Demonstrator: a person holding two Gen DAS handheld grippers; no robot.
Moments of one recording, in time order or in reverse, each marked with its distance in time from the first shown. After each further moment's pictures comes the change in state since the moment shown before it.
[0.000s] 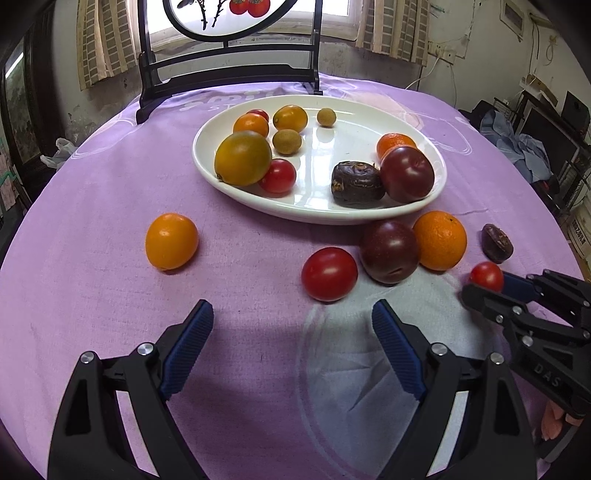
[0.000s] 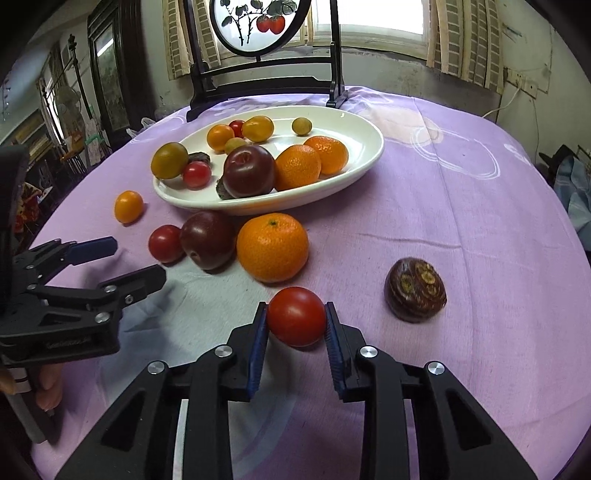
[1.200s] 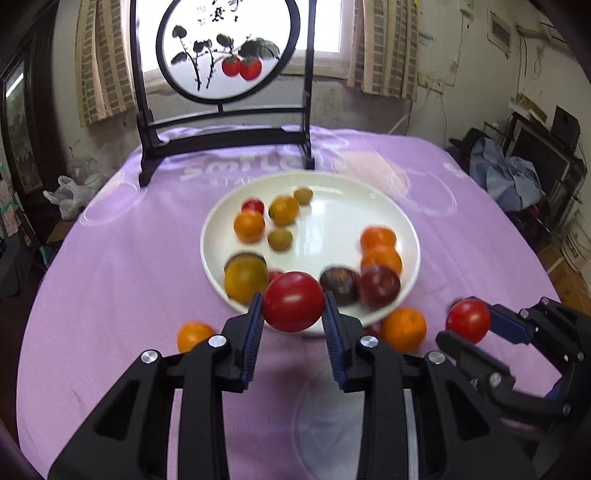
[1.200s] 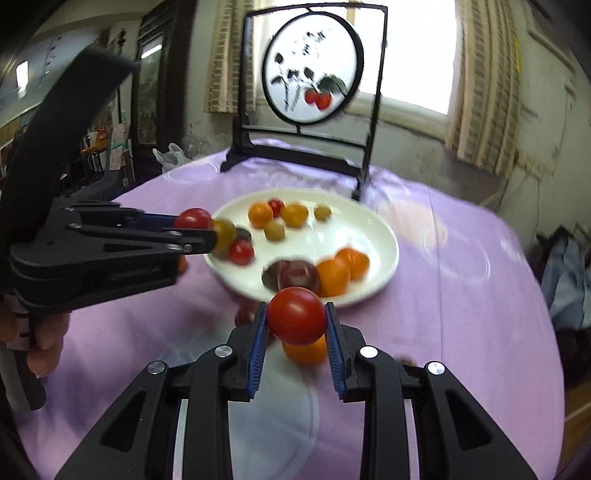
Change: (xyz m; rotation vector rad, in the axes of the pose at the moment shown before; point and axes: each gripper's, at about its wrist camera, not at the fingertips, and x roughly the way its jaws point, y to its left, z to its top) left arm -0.050 -0.003 0.075 0.020 -0.122 -0.005; right arm -0.051 0.046 0.046 -0.202 -0.230 -0.035
